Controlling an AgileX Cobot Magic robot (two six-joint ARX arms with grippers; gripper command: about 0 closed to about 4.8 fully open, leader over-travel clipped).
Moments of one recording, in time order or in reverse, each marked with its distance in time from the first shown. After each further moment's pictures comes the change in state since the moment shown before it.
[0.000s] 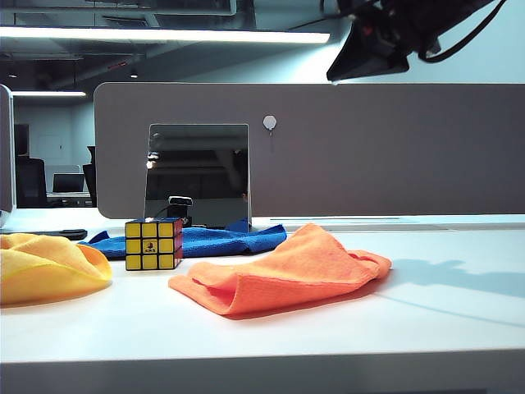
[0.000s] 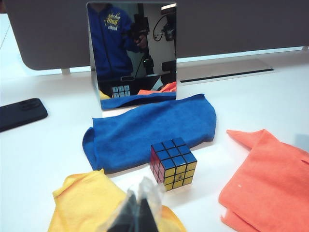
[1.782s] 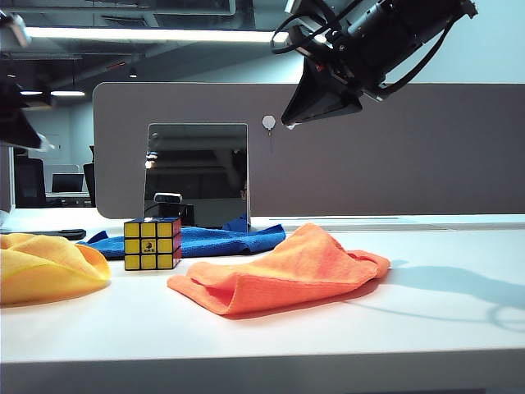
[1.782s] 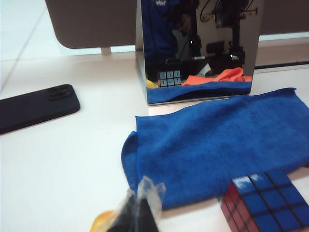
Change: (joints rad) left arm -0.063 0.810 0.050 0.699 -0.239 0.022; right arm 0.093 0.170 0.136 -0.179 -0.045 0.041
